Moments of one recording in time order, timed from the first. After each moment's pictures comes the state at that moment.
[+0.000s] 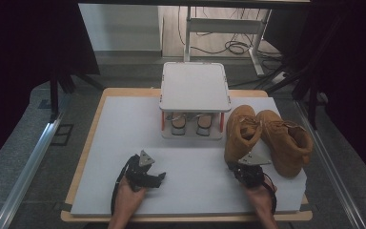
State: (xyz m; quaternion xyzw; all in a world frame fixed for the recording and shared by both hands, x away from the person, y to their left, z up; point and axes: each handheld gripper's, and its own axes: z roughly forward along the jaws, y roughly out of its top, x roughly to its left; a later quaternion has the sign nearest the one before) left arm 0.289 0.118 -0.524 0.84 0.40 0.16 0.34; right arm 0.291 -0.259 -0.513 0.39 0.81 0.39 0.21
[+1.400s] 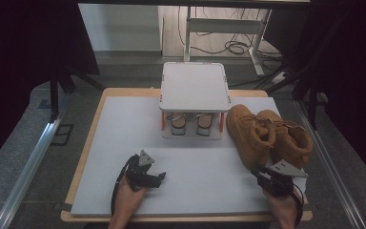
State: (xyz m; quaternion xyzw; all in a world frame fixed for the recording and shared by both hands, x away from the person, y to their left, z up) left arm 0.290 0.119 -0.524 0.84 0.40 0.15 0.34; right arm 0.255 -0.329 -0.497 0.44 0.75 0.43 0.25
